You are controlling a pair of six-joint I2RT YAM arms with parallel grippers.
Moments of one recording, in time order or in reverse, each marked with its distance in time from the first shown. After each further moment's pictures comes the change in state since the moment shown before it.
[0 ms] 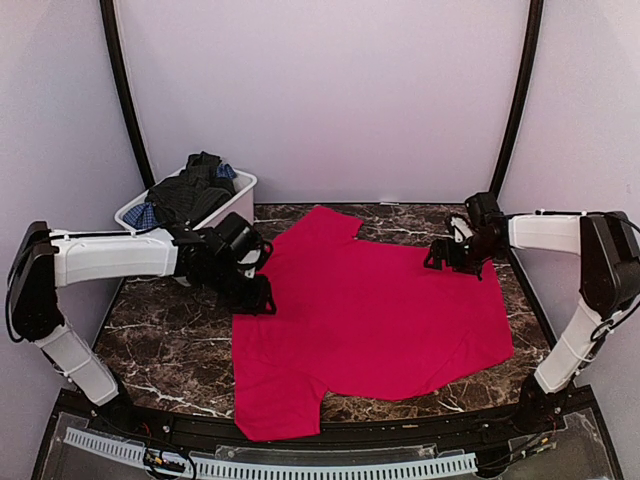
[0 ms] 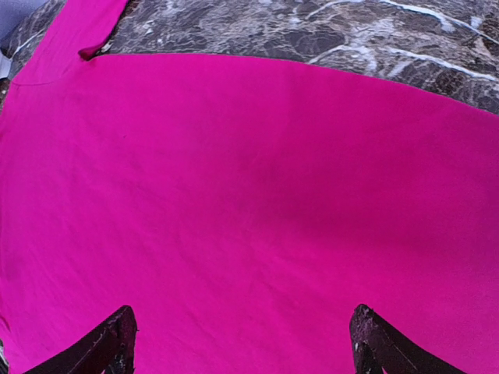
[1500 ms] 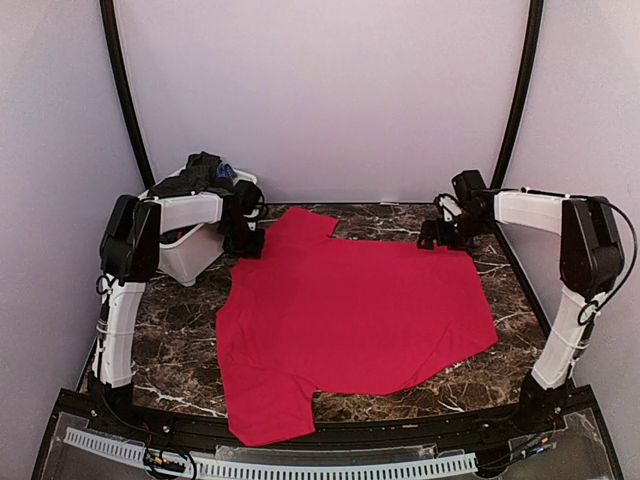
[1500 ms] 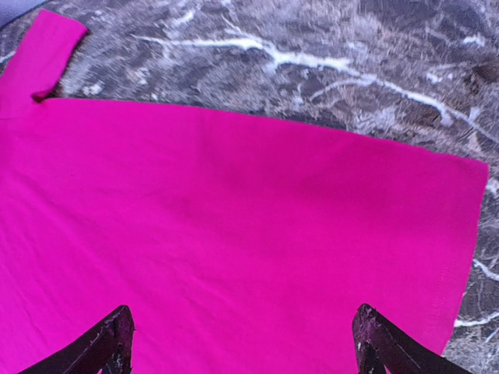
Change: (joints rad) left arm 0.360 0.746 0.792 -0.064 -0.235 0.354; right arm 0.019 0.203 0.301 -0.132 0.087 -0.074
